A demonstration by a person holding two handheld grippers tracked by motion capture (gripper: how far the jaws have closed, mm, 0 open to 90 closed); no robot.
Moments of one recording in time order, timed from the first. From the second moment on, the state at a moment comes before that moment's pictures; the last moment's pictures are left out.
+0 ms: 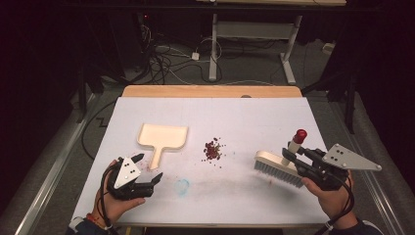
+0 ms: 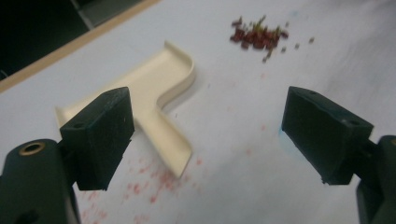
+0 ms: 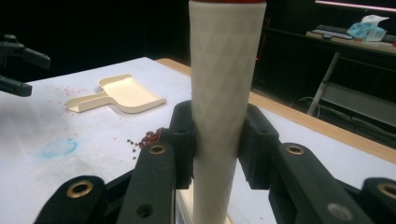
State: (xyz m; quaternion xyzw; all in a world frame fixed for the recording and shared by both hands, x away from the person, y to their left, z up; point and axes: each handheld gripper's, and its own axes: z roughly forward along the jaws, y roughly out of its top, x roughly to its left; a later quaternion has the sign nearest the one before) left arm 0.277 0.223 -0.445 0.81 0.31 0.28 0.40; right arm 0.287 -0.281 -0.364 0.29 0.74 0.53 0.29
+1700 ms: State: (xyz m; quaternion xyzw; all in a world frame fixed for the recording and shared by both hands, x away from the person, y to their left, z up) left arm 0.395 0.209 -0.490 0.79 0.51 0.16 0.29; right arm 0.285 -0.274 -0.364 0.28 0.74 0.54 0.29
